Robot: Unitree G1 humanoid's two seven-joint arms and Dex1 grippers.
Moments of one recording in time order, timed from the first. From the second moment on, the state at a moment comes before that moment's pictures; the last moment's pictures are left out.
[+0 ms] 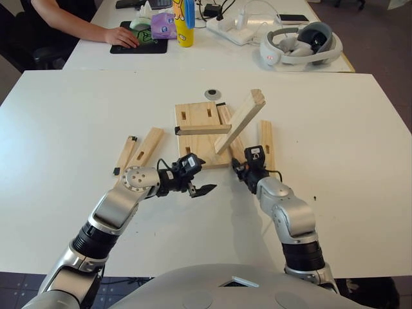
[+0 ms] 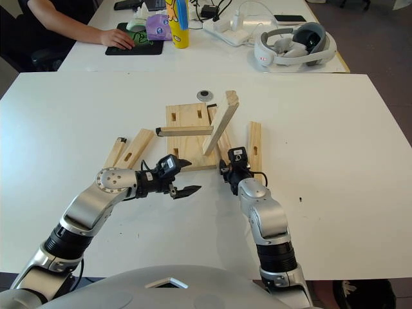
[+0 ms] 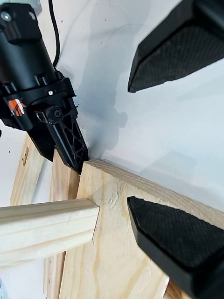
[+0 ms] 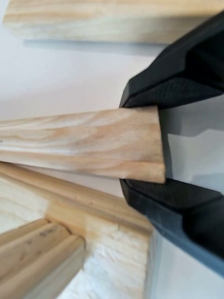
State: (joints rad) left arm -0.17 0.48 -0.39 -0.31 -0.15 0.58 -0.78; right arm -0.02 -0.08 0.17 -0.30 0.12 0.85 0.01
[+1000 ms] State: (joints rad) left arm -0.35 0.48 -0.19 -0.72 -0.46 0.88 -0.73; right arm -0.84 -1.14 -0.19 -0.05 0.54 0.85 1.24
